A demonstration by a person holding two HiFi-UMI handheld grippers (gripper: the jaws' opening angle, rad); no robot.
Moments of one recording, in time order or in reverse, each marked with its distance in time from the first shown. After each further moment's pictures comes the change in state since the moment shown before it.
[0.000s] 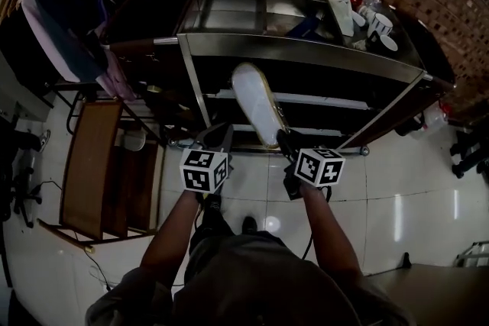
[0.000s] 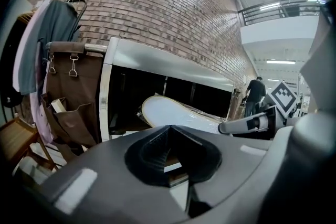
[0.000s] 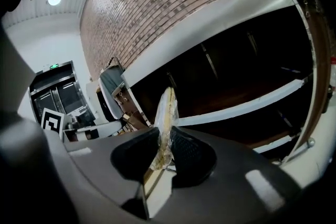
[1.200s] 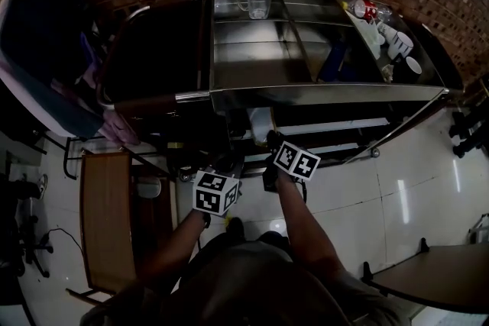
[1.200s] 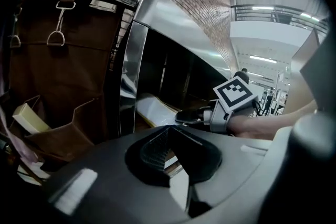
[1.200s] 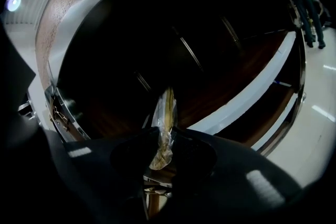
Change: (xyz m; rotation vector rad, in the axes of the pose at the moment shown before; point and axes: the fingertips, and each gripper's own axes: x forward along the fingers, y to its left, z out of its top) left arm 0.059 0.119 -0.008 0.049 0.177 -0.225; right arm 0.212 -0.025 0.008 0.315 -0.128 -0.320
